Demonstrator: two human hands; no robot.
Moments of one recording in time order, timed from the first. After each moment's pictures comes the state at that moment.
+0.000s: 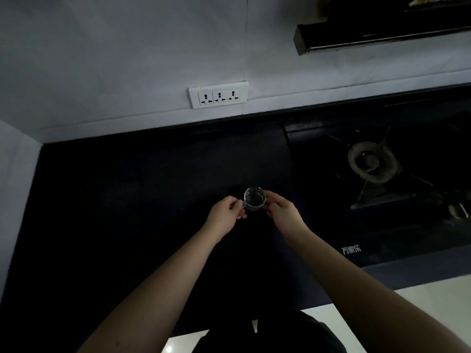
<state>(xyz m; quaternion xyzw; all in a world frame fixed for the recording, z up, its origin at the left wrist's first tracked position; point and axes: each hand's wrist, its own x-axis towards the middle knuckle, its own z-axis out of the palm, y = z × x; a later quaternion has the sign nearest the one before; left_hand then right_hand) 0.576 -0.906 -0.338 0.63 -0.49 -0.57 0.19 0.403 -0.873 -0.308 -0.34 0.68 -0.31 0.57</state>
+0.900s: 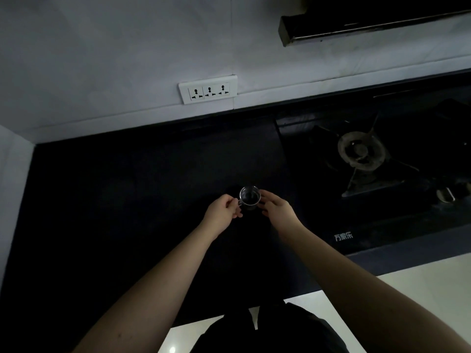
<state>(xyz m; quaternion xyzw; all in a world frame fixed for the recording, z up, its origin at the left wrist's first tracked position) 0.571 -0.892 -0.343 0.63 -0.50 -0.57 0.18 0.399 -0.854 -0.312 -0.31 0.69 -0.31 0.58</state>
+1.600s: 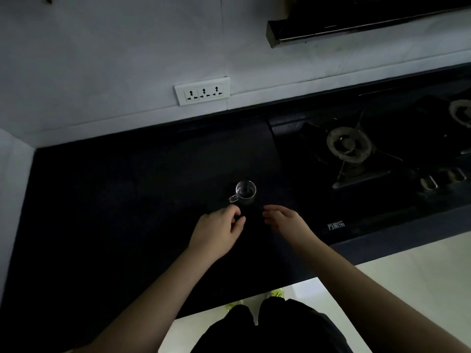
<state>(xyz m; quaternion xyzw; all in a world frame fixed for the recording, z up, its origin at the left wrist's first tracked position) 0.585 -0.822 -0.256 0.55 -0.80 -0.24 0.04 0.388 -0.798 -0.287 -0.31 0.70 -0.31 0.57</state>
